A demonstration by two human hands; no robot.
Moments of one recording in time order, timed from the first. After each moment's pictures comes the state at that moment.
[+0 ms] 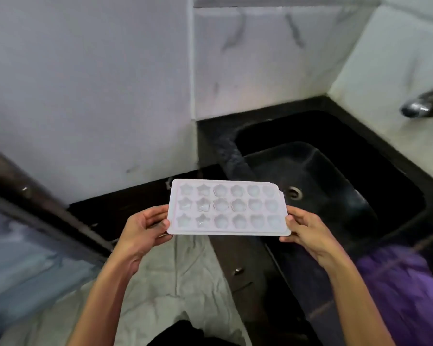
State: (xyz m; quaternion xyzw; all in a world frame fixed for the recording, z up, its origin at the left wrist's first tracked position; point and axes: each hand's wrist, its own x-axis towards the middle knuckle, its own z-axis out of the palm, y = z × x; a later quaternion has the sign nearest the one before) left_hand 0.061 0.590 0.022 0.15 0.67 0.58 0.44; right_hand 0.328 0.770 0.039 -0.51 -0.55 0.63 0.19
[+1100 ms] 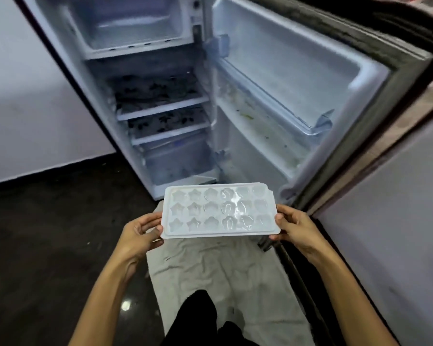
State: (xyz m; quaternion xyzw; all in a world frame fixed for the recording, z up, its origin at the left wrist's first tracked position) left_hand 0.051 0.295 0.001 -0.45 0.59 0.66 -0.10; right_hand -0.152 0.545 -0.003 0.06 -0.72 0.58 -0.37
